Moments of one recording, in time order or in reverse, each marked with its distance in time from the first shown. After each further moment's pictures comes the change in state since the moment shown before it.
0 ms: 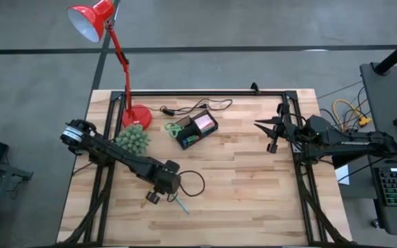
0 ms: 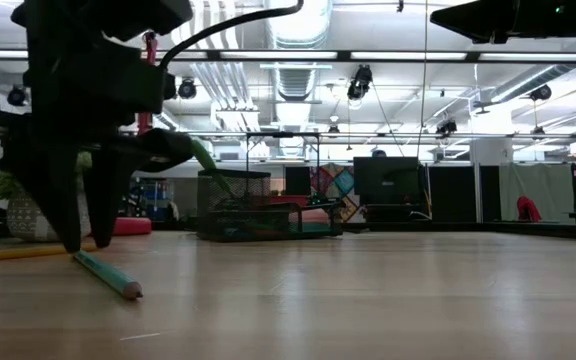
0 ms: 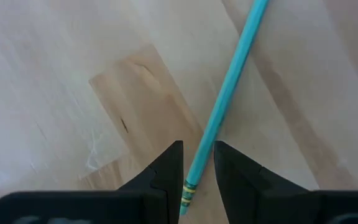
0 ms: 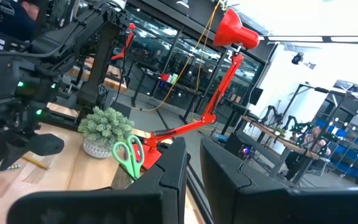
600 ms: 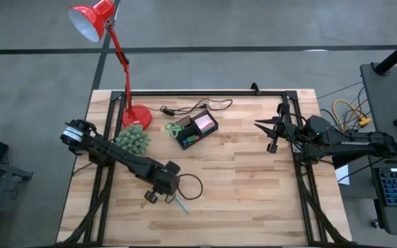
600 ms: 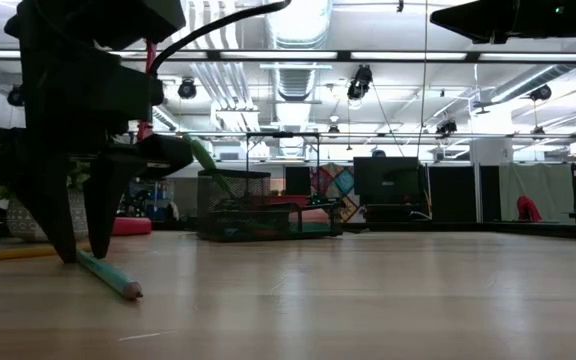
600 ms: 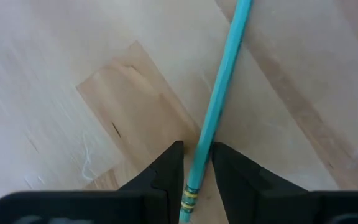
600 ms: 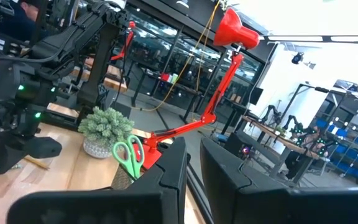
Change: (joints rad) left arm -0.005 0.037 -0.047 0.073 -0.007 0.087; right arm 0.000 0.000 0.000 0.000 0.000 0.003
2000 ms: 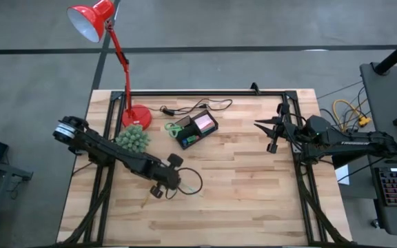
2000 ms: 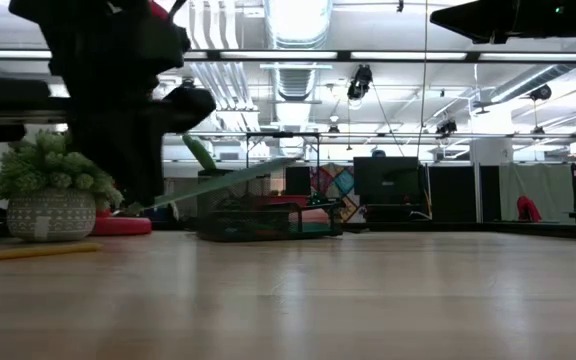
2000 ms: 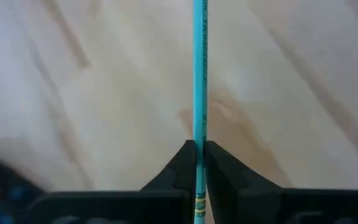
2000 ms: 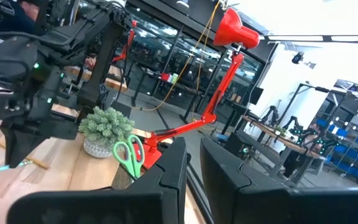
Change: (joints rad) left arm 0.021 -0.137 0.013 0.036 -0.157 0.050; right arm 0.000 0.000 0.000 -0.001 0.000 0.001
